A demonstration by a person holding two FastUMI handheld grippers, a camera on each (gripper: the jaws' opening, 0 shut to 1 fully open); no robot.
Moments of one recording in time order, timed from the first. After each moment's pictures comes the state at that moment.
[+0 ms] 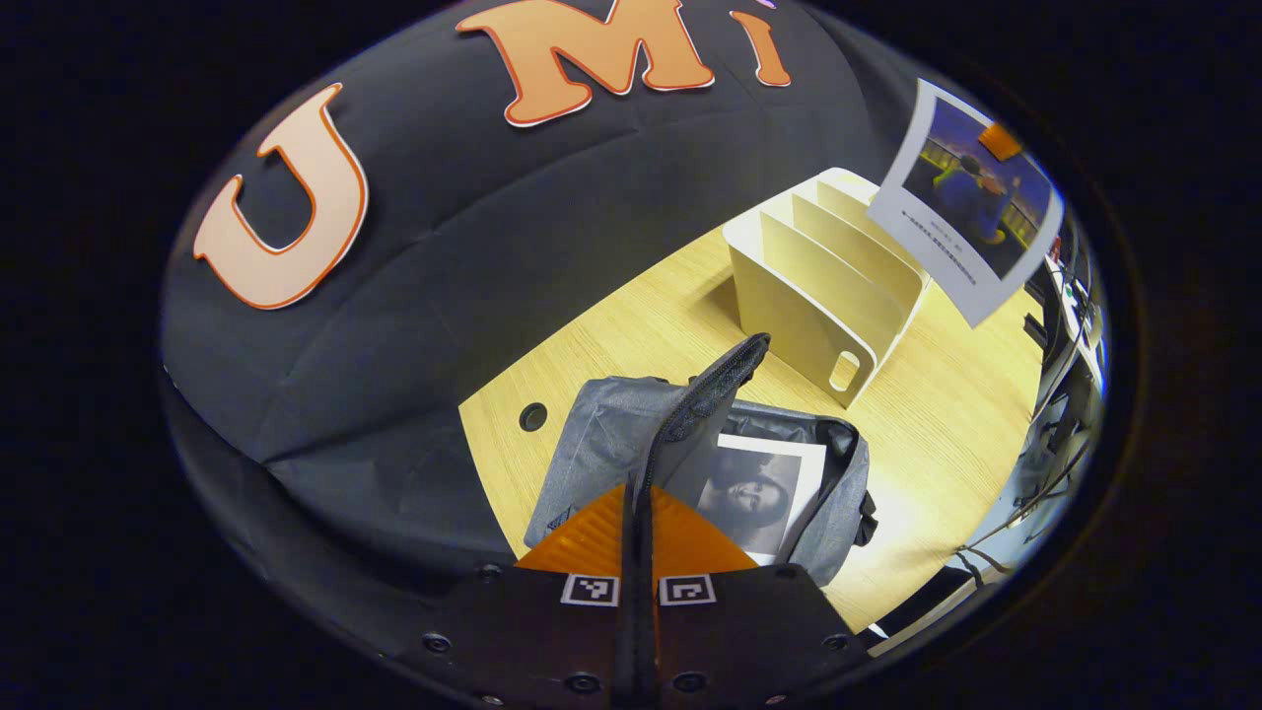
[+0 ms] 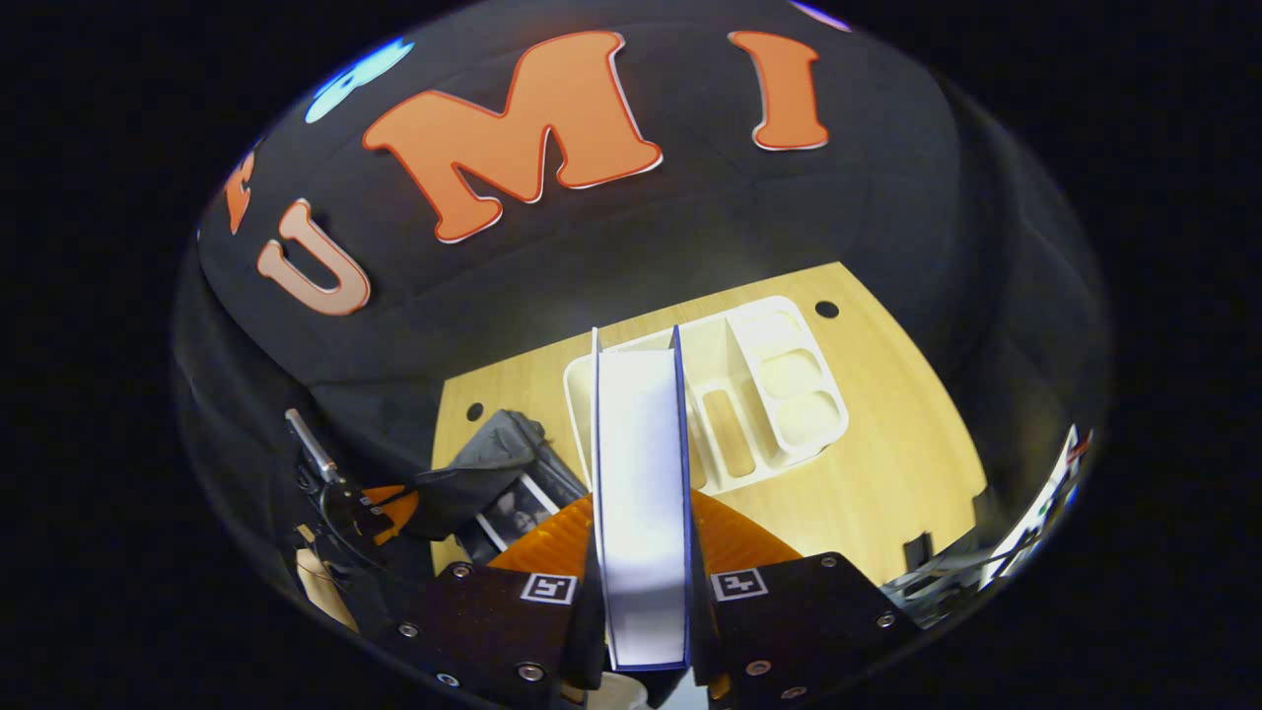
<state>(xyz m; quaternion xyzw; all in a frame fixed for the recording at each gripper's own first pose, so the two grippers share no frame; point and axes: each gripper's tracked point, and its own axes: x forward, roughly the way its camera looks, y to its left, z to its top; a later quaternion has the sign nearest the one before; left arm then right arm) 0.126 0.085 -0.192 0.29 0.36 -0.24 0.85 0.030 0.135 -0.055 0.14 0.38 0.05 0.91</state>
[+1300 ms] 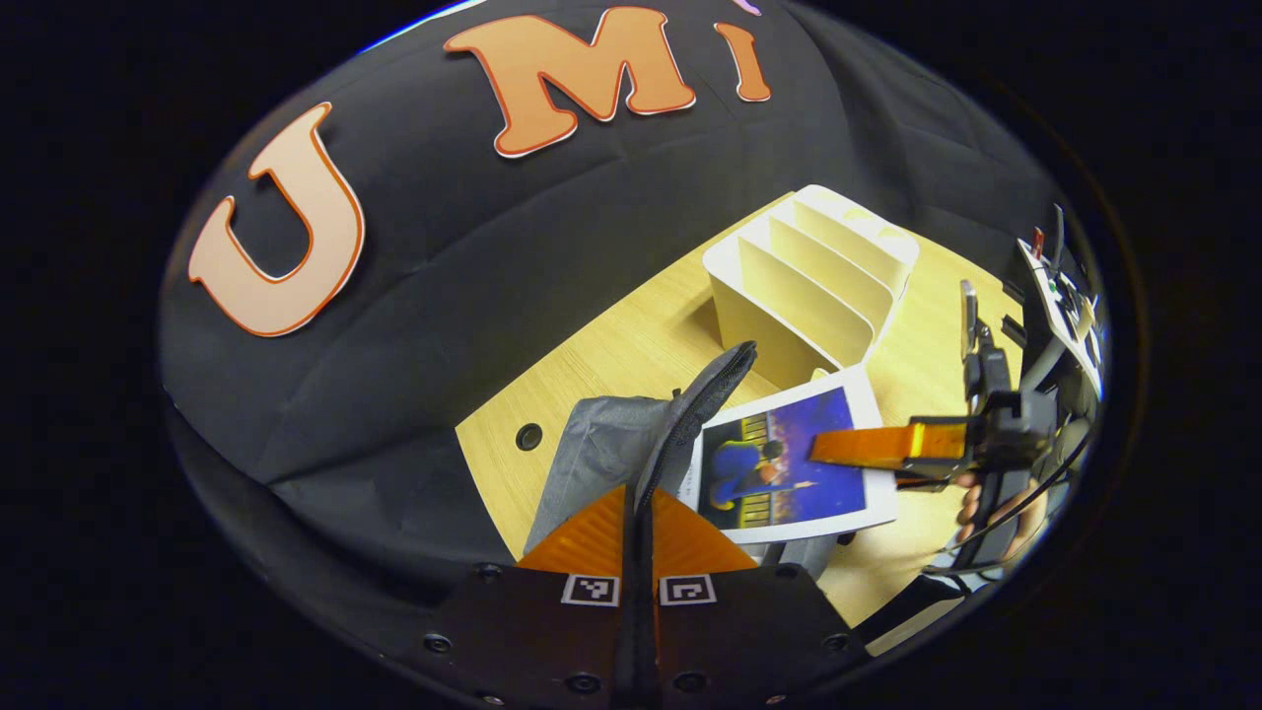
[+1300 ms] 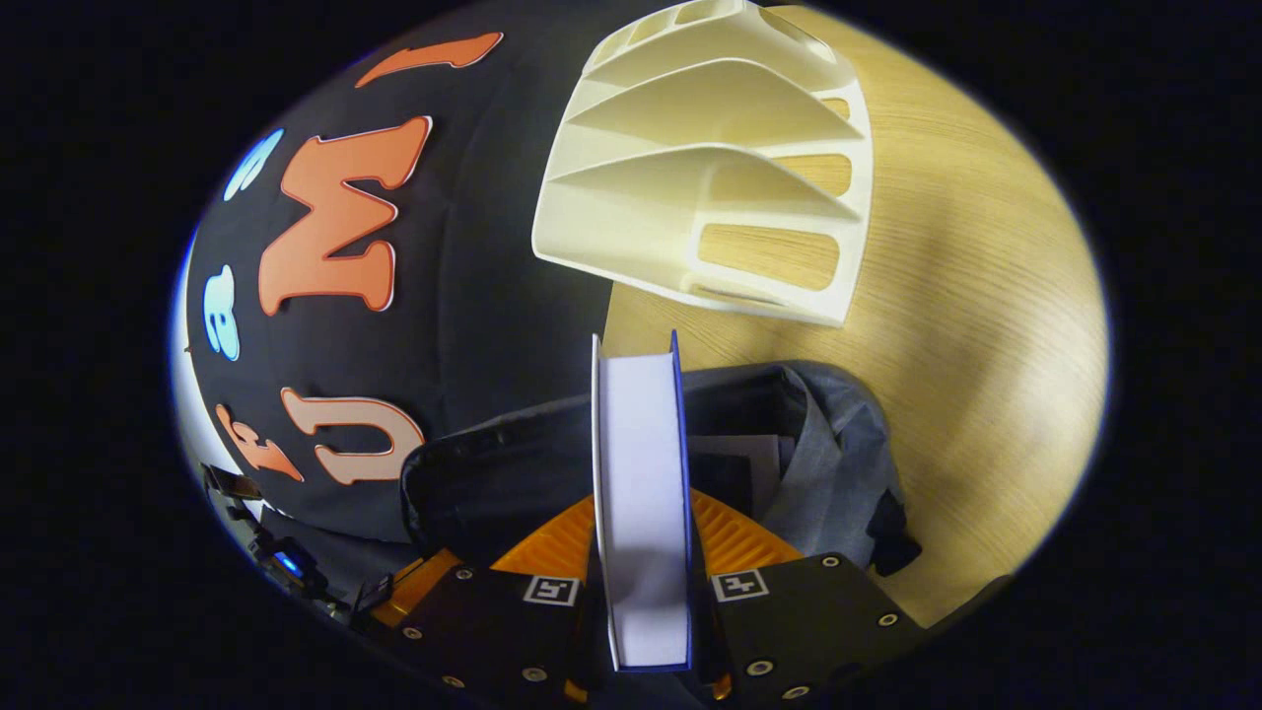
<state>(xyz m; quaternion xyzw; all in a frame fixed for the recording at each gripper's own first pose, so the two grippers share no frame) 0.115 0.080 -0.154 0.28 0.34 -0.27 0.86 0.061 0.348 -0.290 0.57 0.30 0.07 0.76</state>
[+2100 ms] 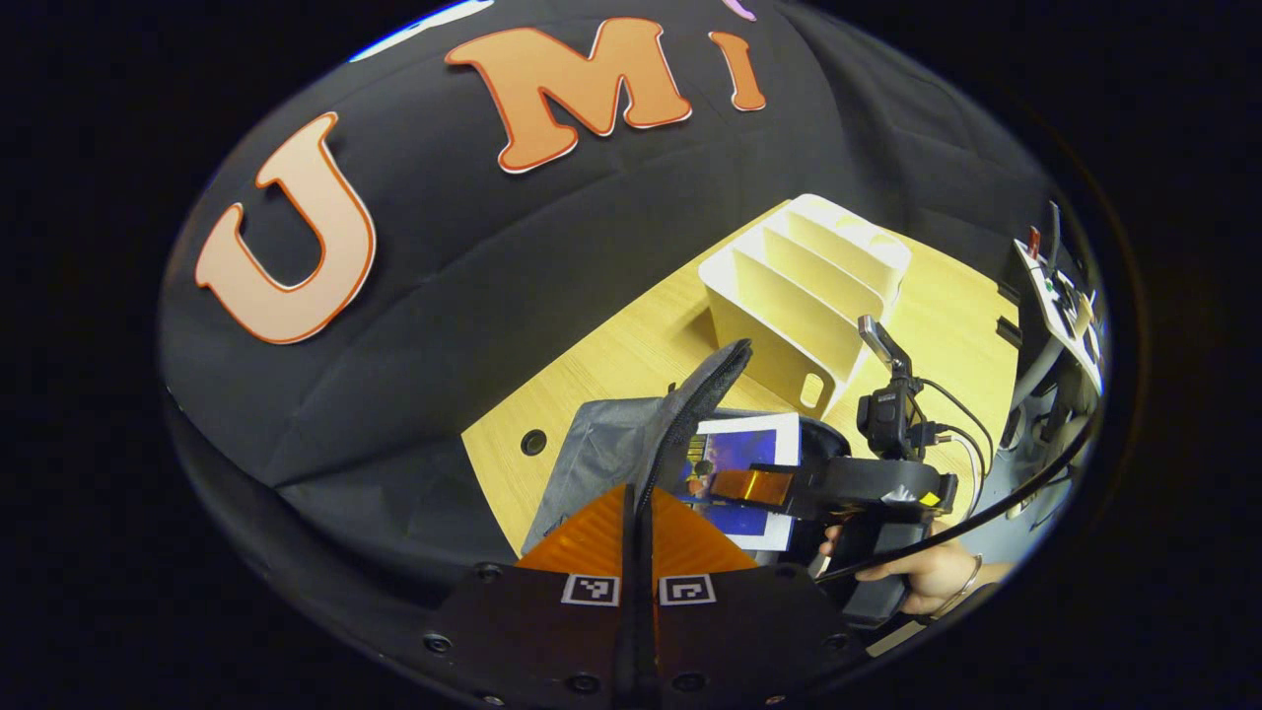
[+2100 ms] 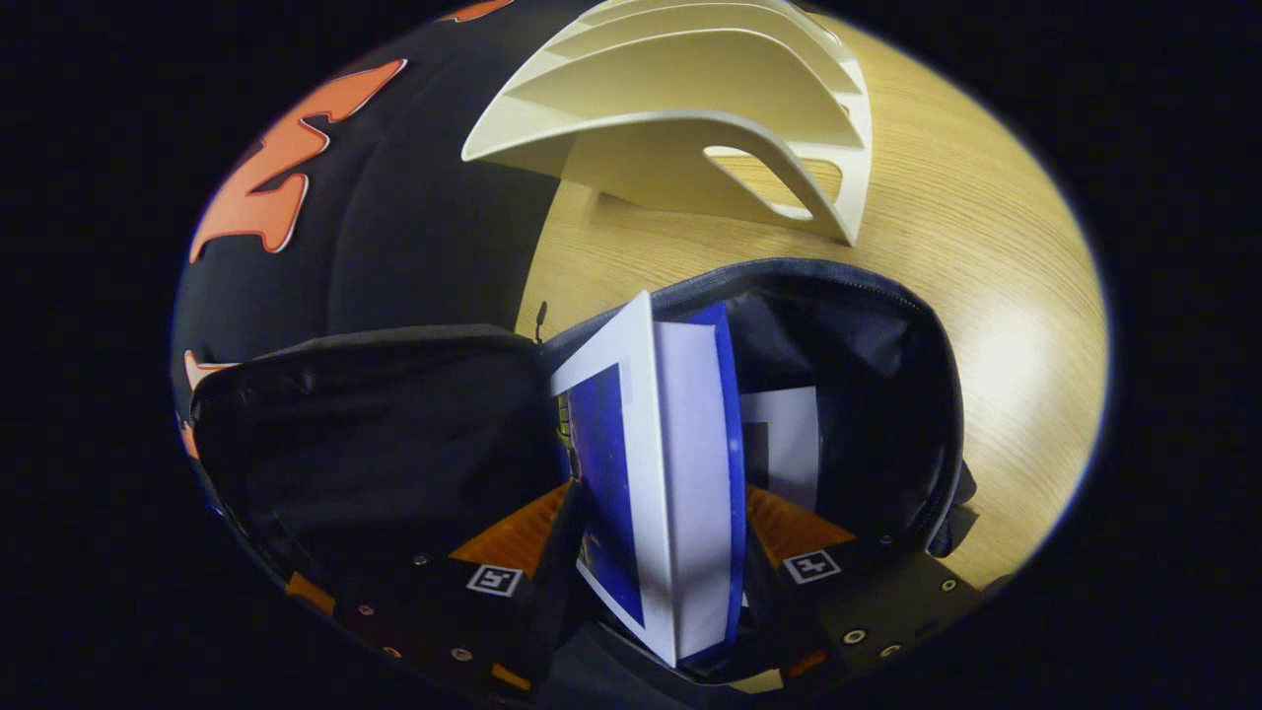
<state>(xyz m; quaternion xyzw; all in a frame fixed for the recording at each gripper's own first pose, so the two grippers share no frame) 0.109 0.084 -0.143 0.28 0.33 -0.27 0.86 0.075 0.406 -0.342 0.51 0.41 -0.03 0.76</state>
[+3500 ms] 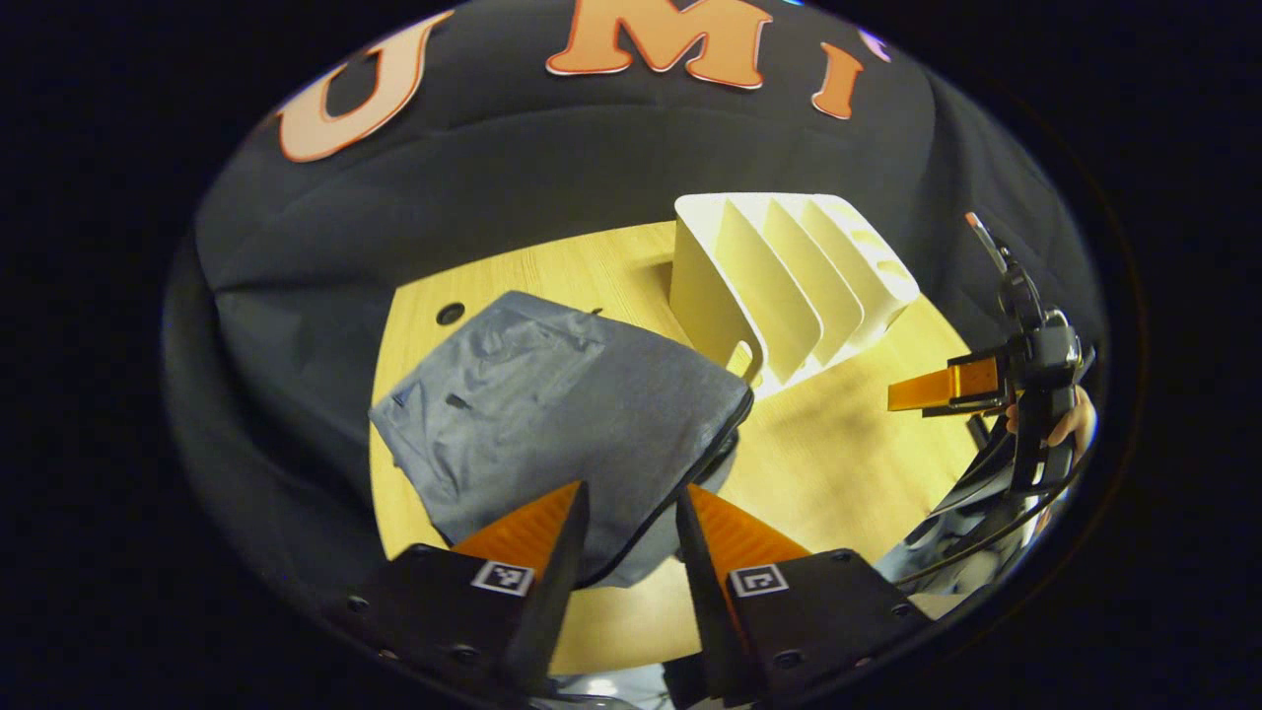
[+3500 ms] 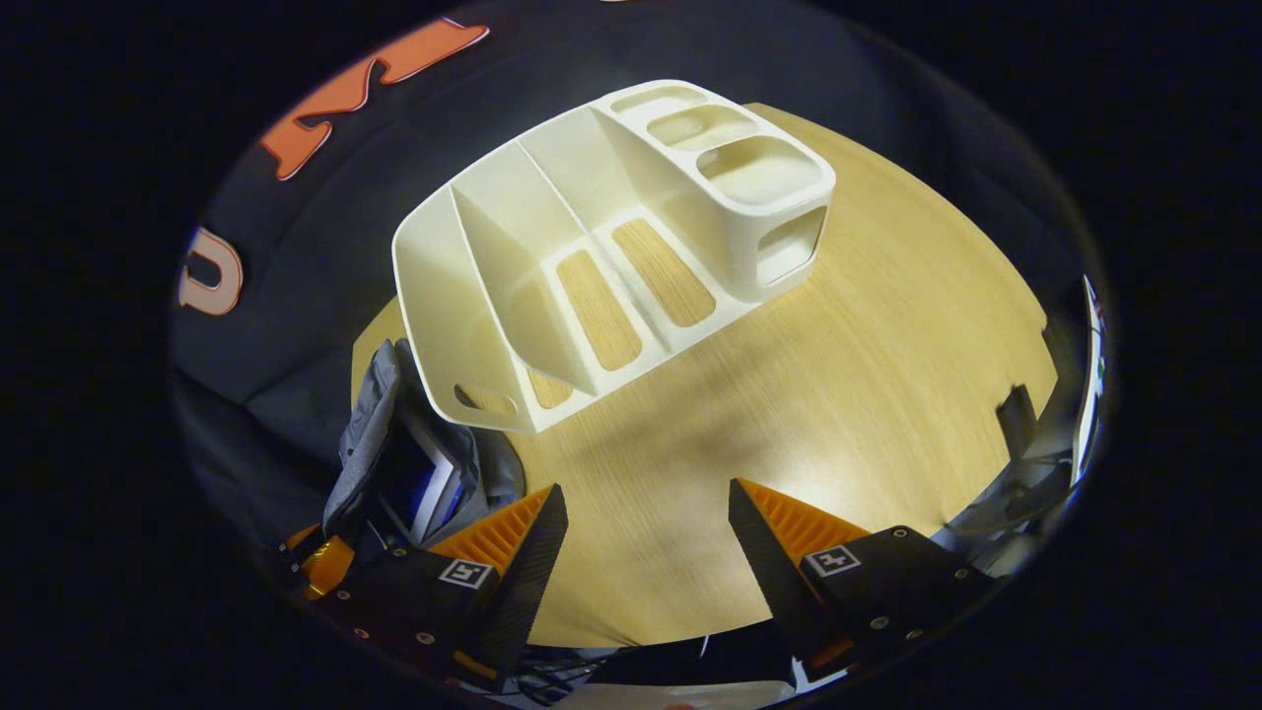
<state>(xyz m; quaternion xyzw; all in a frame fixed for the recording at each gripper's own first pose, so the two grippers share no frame) 0.000 0.007 -0.255 0.07 0.45 -0.20 0.87 0.009 0.077 -0.290 0.15 0.49 -0.03 0.86</state>
